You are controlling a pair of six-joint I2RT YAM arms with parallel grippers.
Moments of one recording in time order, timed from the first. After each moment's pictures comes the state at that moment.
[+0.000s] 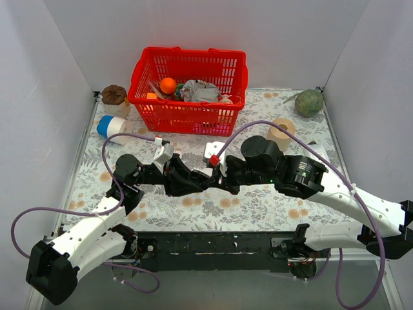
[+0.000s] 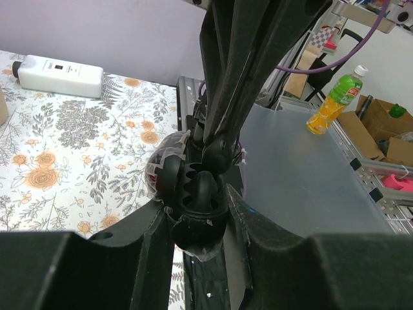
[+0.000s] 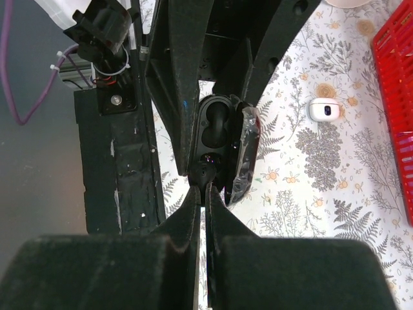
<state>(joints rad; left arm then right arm) -0.54 0.87 0.52 0.59 1.10 -0.50 1.18 1.13 1.35 -0.69 -0.22 -0.16</state>
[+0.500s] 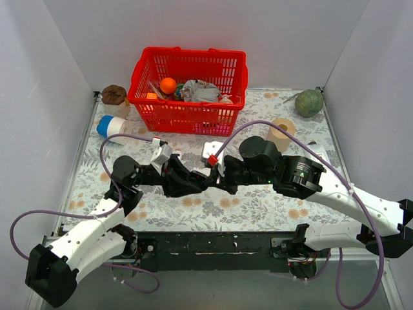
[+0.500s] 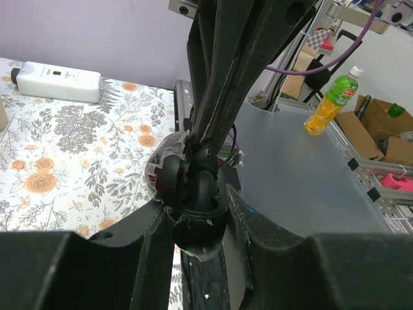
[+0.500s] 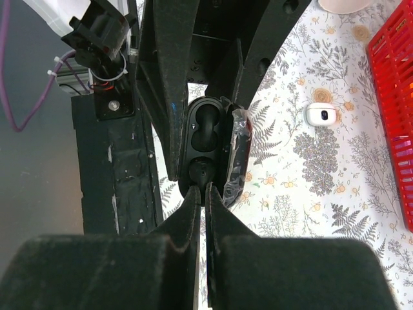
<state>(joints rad) -0.54 0.84 0.52 0.59 1.11 -0.52 1.19 1.15 1.35 -0.67 -0.20 -0.16</state>
